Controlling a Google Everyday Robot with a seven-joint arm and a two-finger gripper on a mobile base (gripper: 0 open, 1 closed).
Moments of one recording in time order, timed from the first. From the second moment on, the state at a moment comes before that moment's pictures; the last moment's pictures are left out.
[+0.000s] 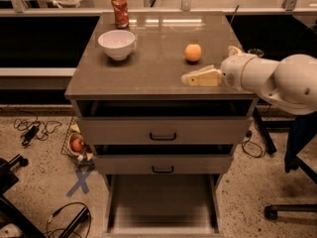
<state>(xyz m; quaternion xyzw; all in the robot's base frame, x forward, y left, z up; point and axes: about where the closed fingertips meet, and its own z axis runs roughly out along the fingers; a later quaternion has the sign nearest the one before) 0.664 -0.148 0.877 -0.29 0.75 0.15 0.58</state>
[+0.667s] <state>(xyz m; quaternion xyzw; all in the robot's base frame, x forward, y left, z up) 0.784 -0.143 0.880 -0.27 0.71 0.17 0.62</state>
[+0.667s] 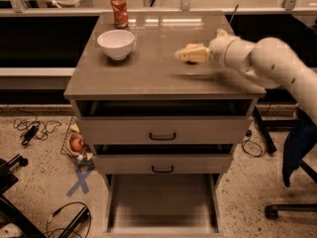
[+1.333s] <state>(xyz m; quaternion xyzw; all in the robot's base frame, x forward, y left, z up) 0.830 -0.146 0.874 -0.23 0.74 0.21 0.60</state>
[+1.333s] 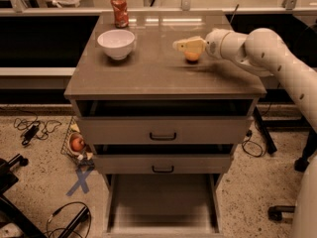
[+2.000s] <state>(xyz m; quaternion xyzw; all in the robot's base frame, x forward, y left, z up) 0.822 -0.143 0.863 -0.20 0.75 0.24 0.58</state>
